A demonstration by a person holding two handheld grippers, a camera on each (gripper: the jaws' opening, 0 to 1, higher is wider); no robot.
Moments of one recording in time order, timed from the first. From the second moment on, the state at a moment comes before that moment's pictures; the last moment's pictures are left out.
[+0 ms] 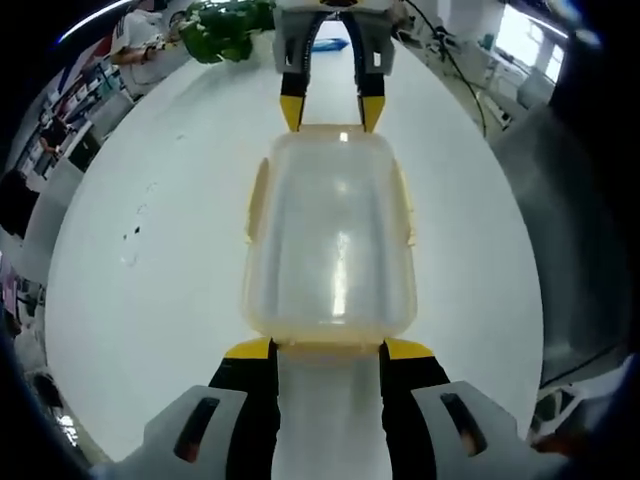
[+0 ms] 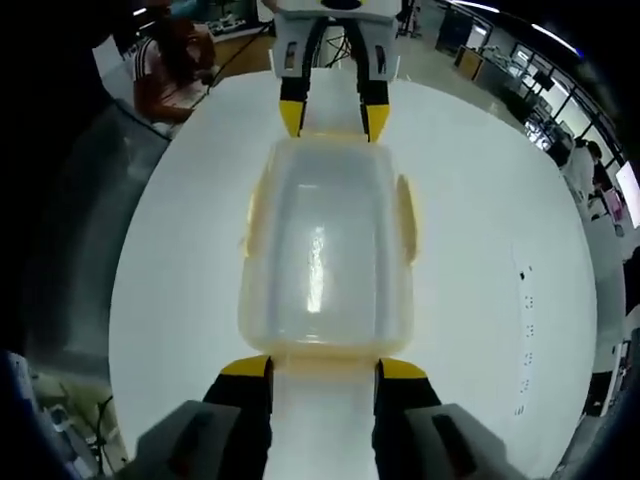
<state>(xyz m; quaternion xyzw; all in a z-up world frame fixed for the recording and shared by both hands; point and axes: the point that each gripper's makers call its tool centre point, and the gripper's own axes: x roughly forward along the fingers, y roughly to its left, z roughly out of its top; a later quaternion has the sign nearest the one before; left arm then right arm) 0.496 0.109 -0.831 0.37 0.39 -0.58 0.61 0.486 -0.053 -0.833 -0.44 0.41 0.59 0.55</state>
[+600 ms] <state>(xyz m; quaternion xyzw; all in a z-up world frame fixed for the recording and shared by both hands) 0.492 0.111 -0.831 0.34 0.38 -0.59 0.62 0.486 -0.055 -0.835 -0.42 0.40 0.59 0.56</state>
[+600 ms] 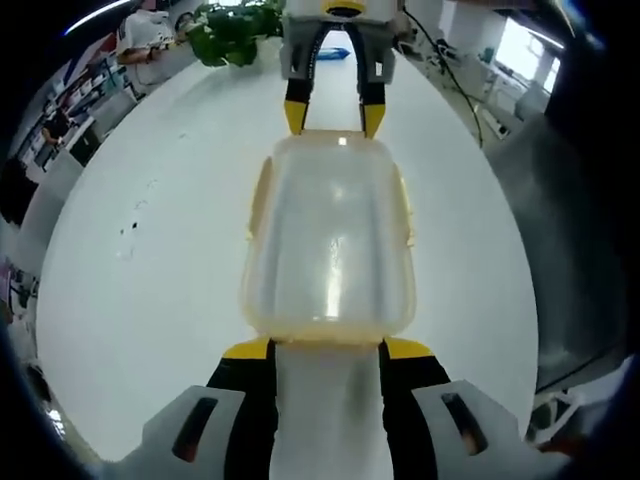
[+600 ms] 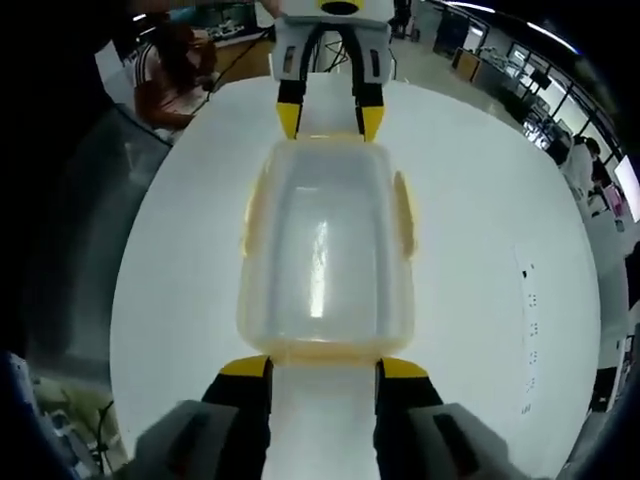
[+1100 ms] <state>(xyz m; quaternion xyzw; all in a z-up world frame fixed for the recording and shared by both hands) 0.481 0.135 -0.819 0.26 0.37 -0.57 0.68 0.484 -0.057 -0.819 -0.35 0.39 0.59 0.62</state>
